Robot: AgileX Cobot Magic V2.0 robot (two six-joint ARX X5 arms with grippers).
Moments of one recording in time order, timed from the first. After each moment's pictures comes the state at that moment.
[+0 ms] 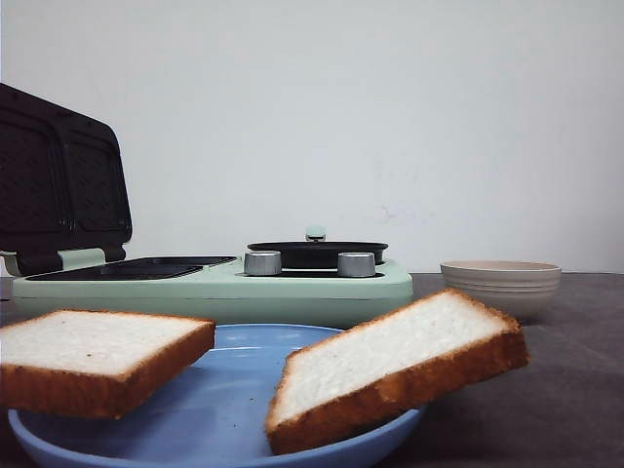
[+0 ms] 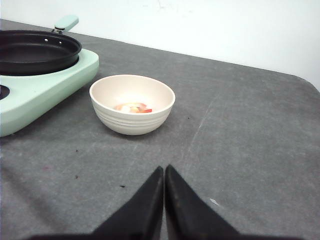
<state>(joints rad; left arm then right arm) 0.05 0.01 0.03 -0.17 0.18 0.09 0.01 0.00 0.02 -0.17 -0.16 -0.11</state>
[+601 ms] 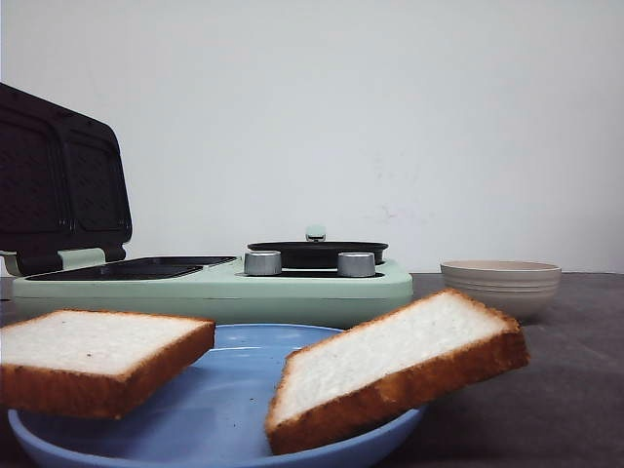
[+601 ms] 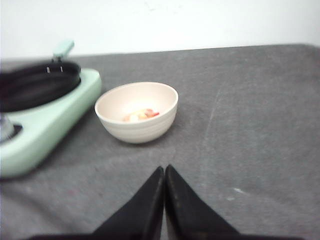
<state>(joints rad) 0.05 0.01 0.03 -0.17 0.18 -0.15 0.01 0.00 0.02 -0.15 -0.16 0.18</state>
